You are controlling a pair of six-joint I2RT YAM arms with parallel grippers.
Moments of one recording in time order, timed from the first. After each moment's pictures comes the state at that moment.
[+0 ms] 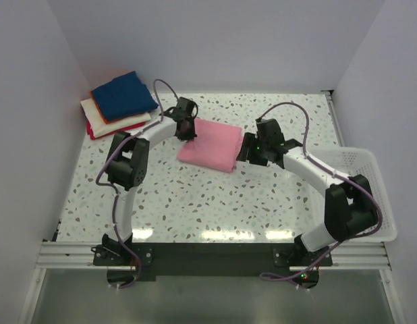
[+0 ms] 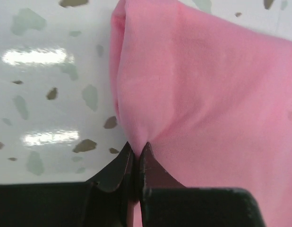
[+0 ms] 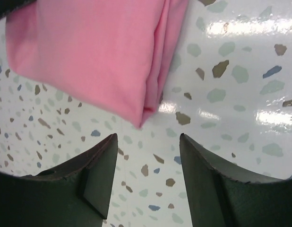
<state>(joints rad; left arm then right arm) -0.41 2.18 1.61 -0.40 -0.05 -0.48 0.39 1.56 1.05 -0.39 -0.09 0.57</state>
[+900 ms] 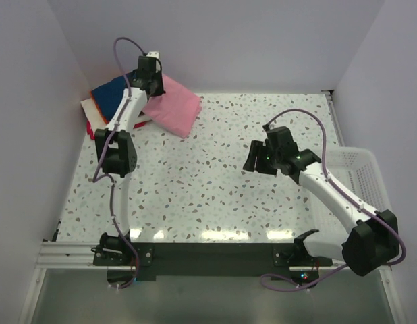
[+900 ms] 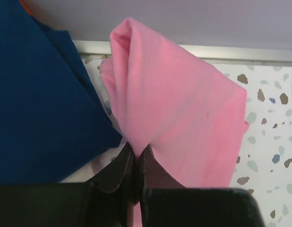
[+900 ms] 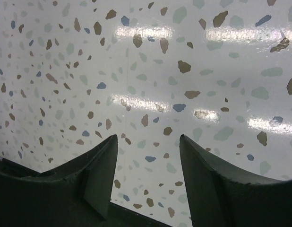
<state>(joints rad) -0.15 2.38 2.30 -0.58 -0.10 -0.17 0.44 1.24 0.96 -0.57 -0.08 0.54</state>
